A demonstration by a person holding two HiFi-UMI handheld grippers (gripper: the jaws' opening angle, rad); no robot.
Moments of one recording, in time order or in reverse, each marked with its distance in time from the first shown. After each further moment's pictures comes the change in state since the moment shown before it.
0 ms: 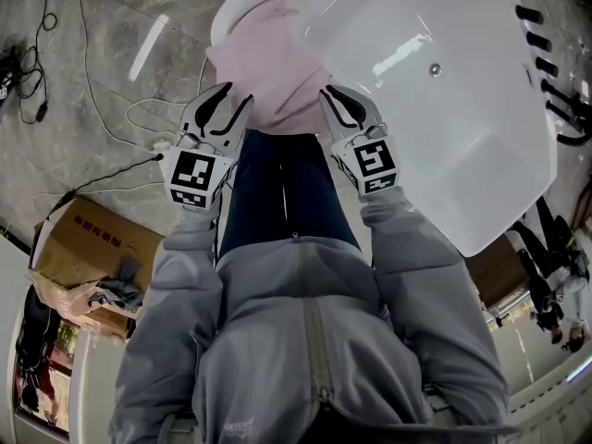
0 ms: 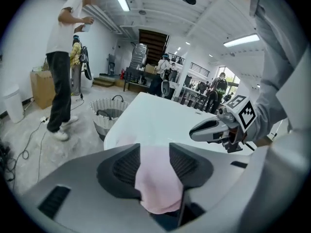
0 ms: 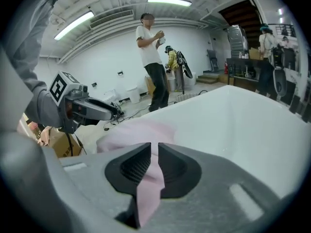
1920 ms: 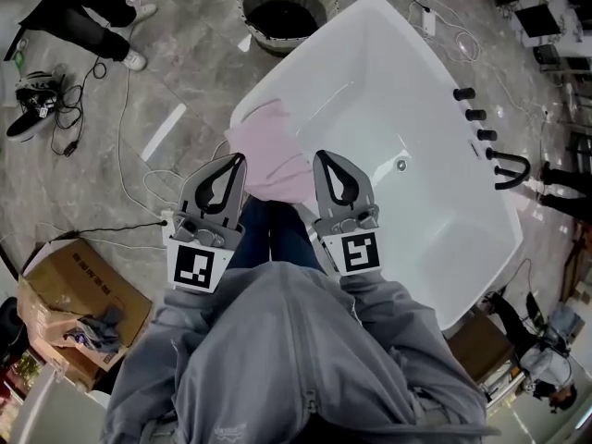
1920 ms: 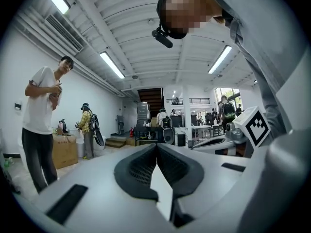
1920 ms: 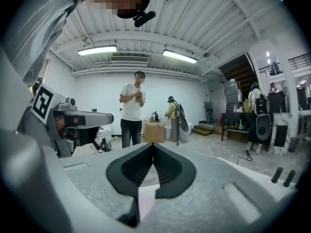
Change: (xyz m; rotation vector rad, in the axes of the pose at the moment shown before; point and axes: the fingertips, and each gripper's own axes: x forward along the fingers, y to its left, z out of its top) left arm -0.162 -0.090 0.245 0.228 -0.570 0.190; right arm -0.167 0.044 0.247 -0.161 -0.534 -0.101
